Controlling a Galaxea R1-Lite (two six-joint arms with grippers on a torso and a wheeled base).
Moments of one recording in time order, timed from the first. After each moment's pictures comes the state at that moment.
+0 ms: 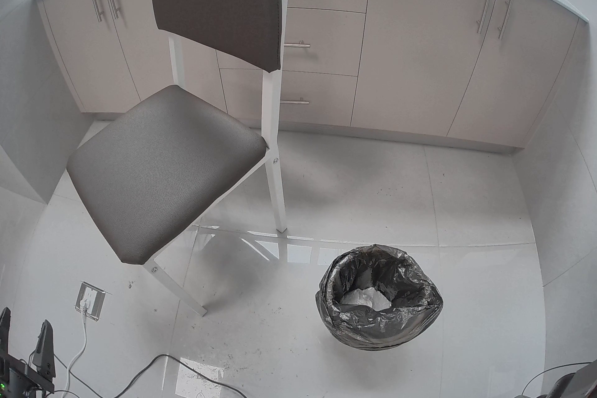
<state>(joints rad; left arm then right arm) 0.06 0.10 -0.10 0.02 0.08 -0.07 0.46 1.27 -2.00 1.53 -0.58 0.73</state>
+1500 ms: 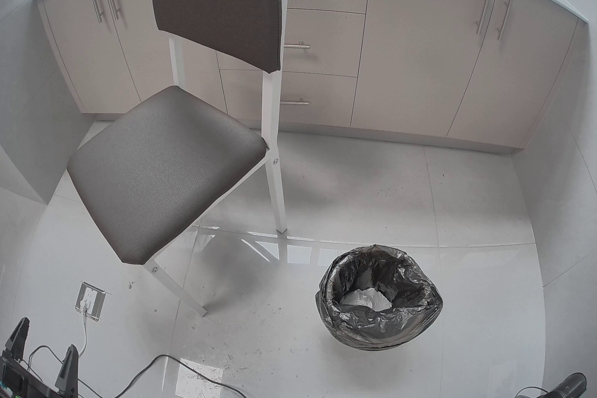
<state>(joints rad) 0.00 0.01 -0.02 0.00 -0.04 0.02 0.00 0.11 -1.48 1.11 0.09 -0.05</state>
